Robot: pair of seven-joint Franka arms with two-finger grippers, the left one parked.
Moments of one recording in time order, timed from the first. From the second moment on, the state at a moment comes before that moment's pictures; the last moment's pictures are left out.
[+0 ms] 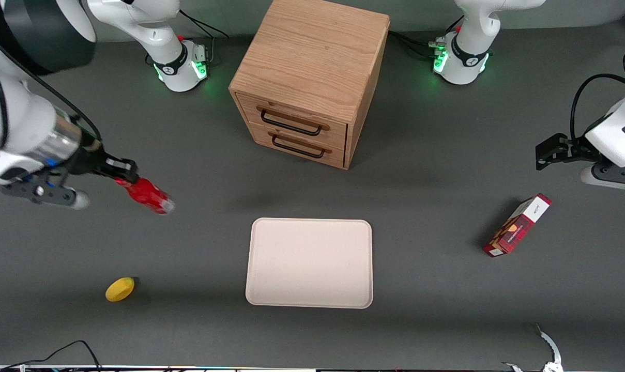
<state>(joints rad) 0.06 0.40 0.28 -1.13 -0.04 1.47 0.60</state>
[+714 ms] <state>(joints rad) 0.23 0.85 0.29 -0.94 -0.14 1.87 1.07</state>
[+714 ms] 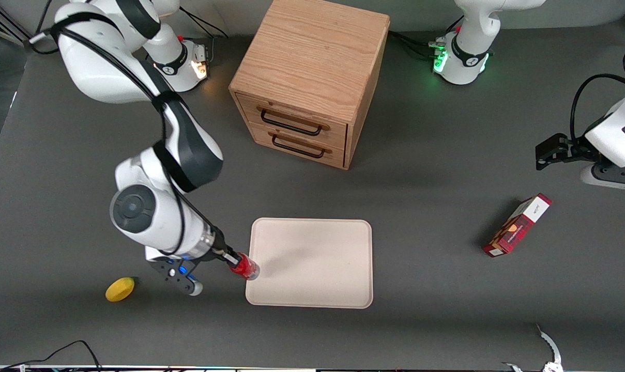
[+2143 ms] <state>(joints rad) 0.09 0.56 0.38 -0.94 -0.20 1.52 0.82</state>
